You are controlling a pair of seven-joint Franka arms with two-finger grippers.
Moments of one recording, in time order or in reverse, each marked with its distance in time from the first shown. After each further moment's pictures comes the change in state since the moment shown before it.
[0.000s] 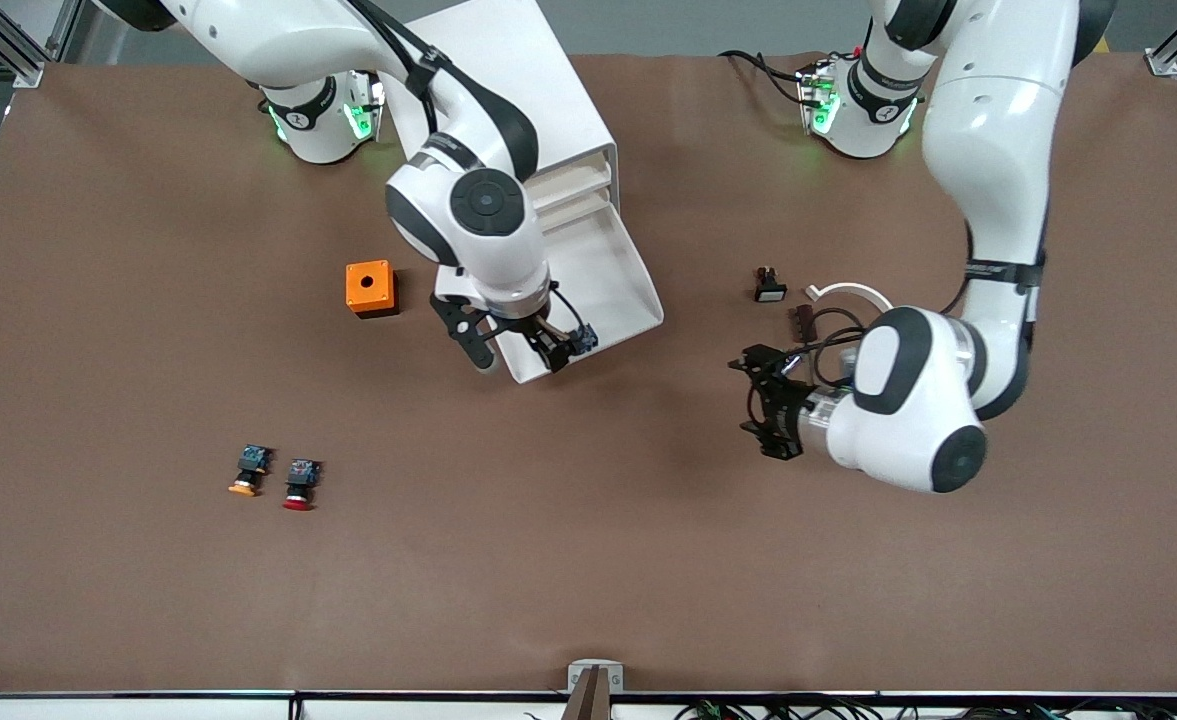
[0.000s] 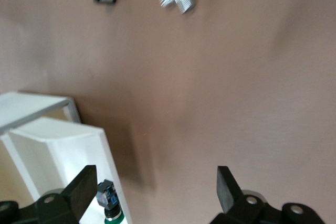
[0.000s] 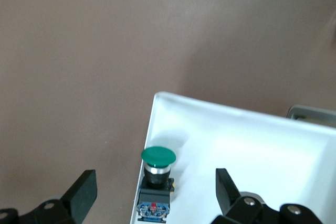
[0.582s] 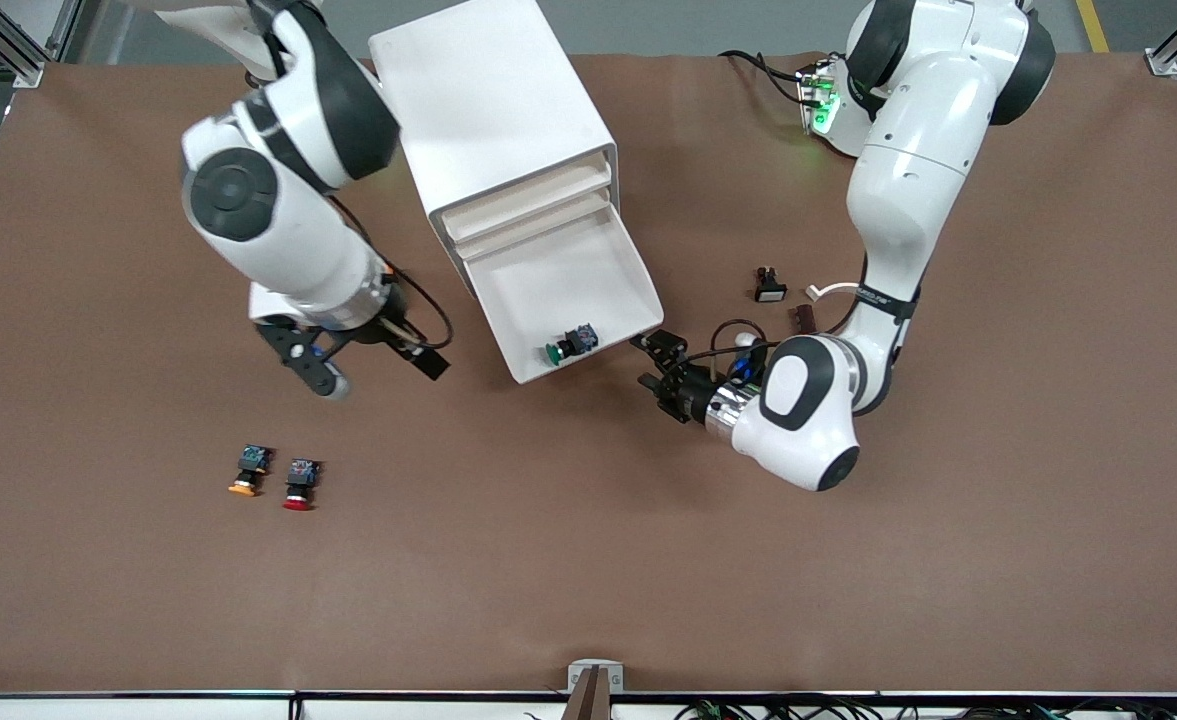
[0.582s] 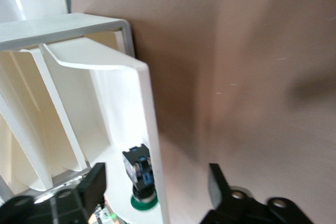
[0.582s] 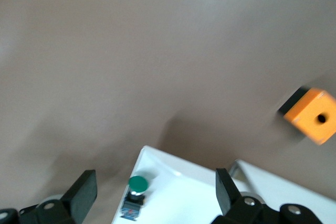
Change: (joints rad) left arm -0.086 0.183 -0.044 -0.009 -0.377 0.008 -0.150; right arm -0.068 -0.228 -0.205 0.015 0.335 -0.150 -0.540
